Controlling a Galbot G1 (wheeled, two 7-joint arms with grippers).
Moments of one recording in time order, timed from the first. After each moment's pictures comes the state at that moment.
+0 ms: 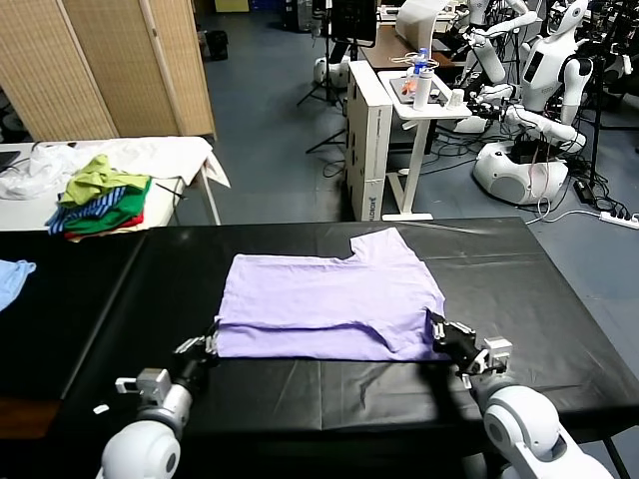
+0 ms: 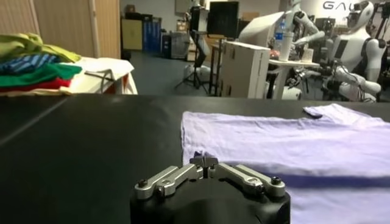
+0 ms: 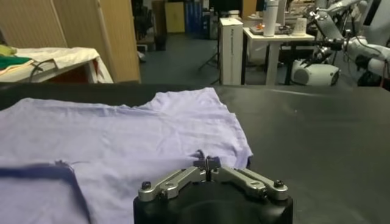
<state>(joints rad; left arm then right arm) 1.43 -1.24 -0.51 -1.97 -0.39 0.30 -0.08 -1.31 0.96 0.39 1.97 0.62 -0.41 0.14</state>
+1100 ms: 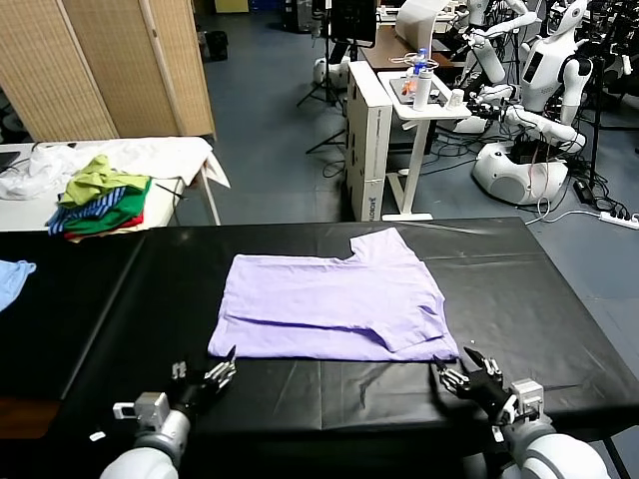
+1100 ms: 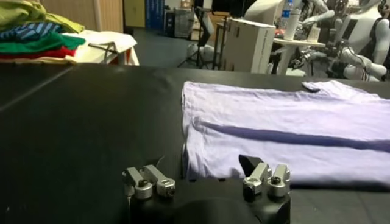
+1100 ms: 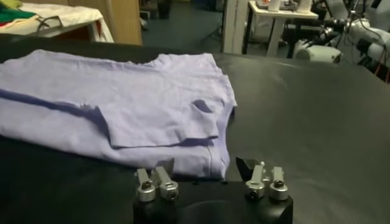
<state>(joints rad) 1.57 -1.27 -0.54 -2.04 -0.38 0.34 -0.08 -1.61 0.89 0.55 2.10 0.61 -0.41 0.12</state>
